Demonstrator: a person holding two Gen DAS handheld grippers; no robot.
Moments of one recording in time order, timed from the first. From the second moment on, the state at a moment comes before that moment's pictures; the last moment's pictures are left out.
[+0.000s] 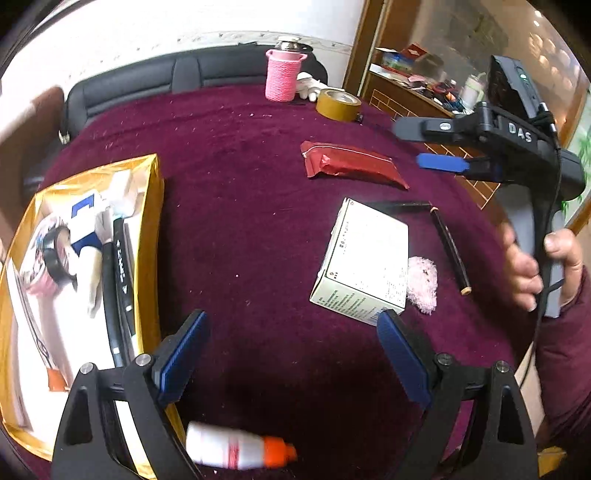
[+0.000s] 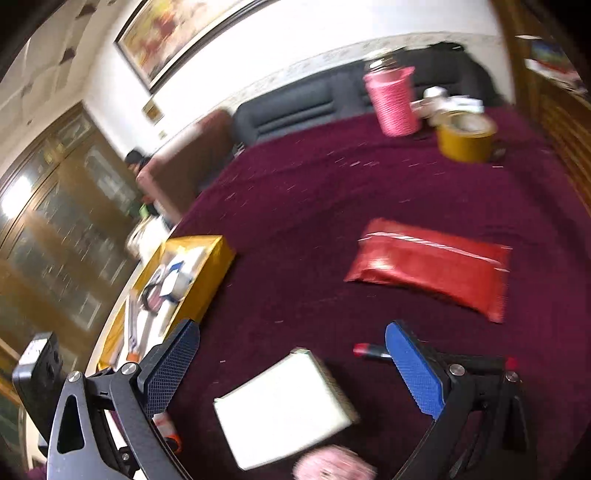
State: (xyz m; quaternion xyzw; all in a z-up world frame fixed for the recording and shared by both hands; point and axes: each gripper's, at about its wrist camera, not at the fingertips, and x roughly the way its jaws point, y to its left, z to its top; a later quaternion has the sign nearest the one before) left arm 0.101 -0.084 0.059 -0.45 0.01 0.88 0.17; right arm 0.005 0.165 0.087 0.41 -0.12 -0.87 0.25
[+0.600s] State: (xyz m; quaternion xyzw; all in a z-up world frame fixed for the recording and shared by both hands) left arm 0.162 -0.115 0.054 -0.48 -0.01 0.86 0.18; right arm 0.035 0.177 0.072 0.39 -0.12 -0.88 0.23
